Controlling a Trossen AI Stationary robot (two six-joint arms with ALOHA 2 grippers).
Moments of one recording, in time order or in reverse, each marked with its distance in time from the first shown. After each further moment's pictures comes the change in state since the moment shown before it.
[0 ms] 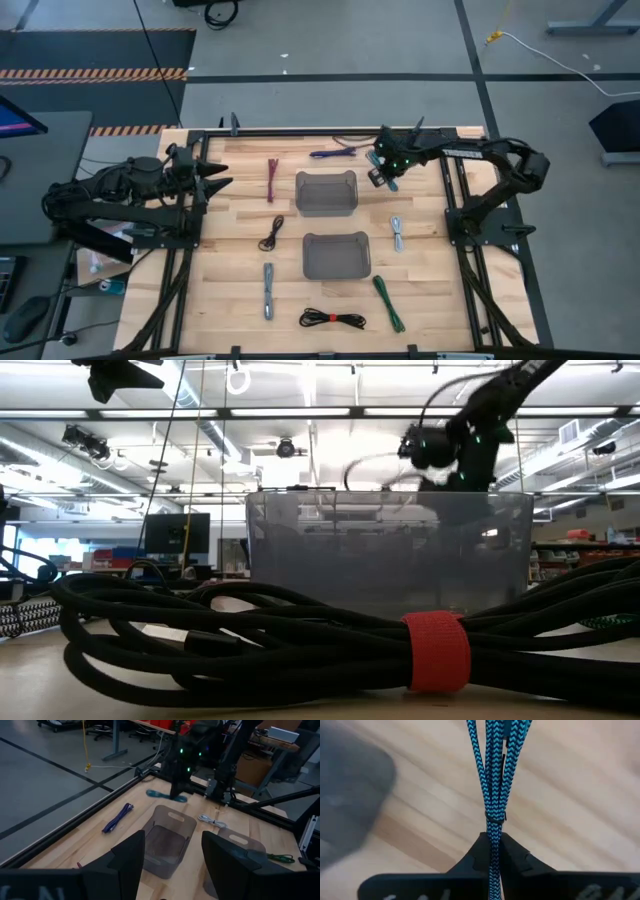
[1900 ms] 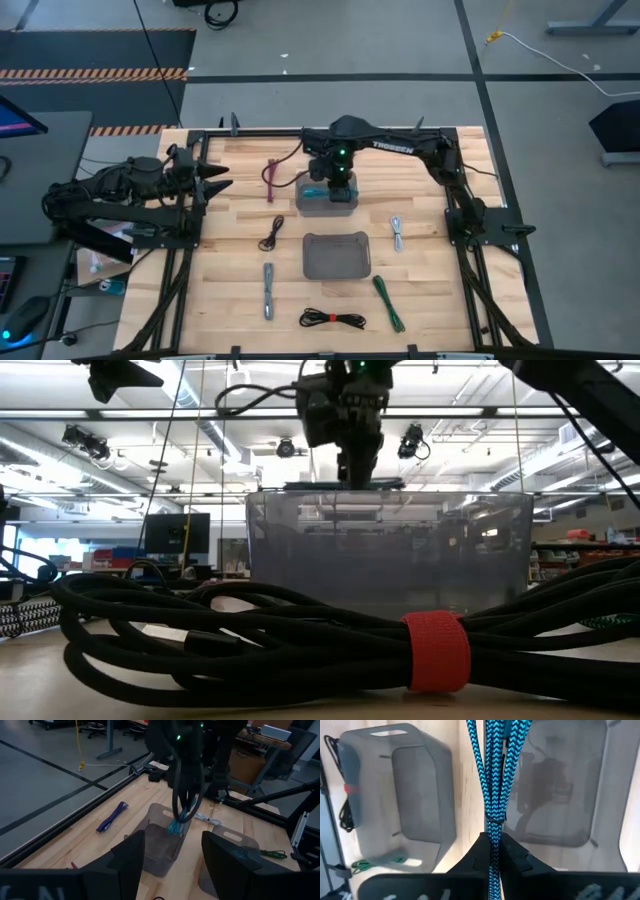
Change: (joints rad) left arm 0.000 0.000 0.000 0.000 0.031 0.001; right arm 0.303 0.687 1.220 -0.789 -0.344 -0.702
